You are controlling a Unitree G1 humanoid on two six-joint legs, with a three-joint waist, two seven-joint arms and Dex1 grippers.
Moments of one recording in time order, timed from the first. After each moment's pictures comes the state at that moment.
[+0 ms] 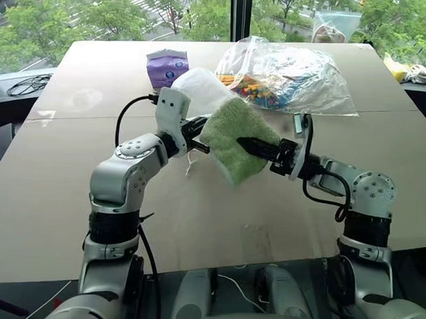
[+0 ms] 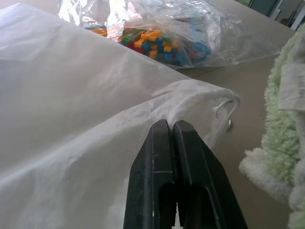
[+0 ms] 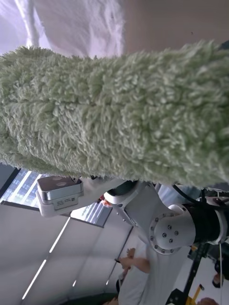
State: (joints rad) left arm -0.56 0.38 0.13 -0.23 -0.40 0.90 -0.42; right arm -0.61 -0.09 -0.29 -0.05 1.12 1.35 0.32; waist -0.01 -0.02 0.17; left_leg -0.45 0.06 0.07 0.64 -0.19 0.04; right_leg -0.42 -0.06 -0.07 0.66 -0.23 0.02
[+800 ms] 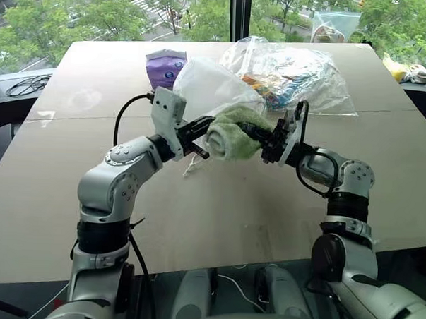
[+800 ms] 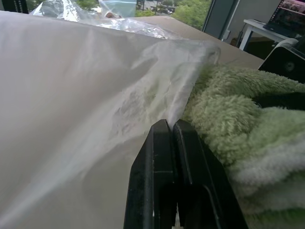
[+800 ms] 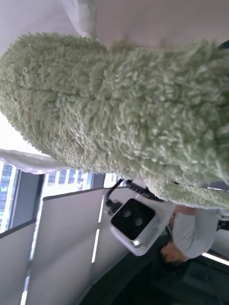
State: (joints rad) left arm -0.50 0.42 0.12 -0.31 -0.51 0.82 -0.51; right arm -0.80 0.05 -0.57 0.38 1.36 1.31 -0.02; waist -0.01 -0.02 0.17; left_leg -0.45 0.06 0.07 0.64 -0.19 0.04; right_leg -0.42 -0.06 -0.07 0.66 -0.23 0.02
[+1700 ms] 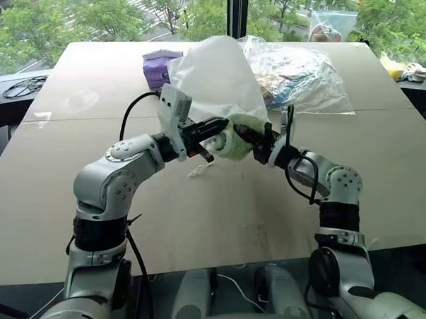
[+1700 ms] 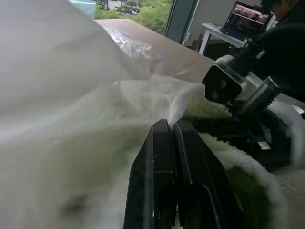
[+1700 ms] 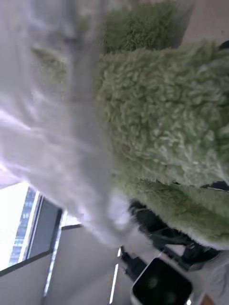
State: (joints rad) left arm -0.52 0.45 0.12 -0.34 -0.66 0.88 -0.55; right arm -0.73 0.07 -0.37 0.26 1.30 1.03 -0.07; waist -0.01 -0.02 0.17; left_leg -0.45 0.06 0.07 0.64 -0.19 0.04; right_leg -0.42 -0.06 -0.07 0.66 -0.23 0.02
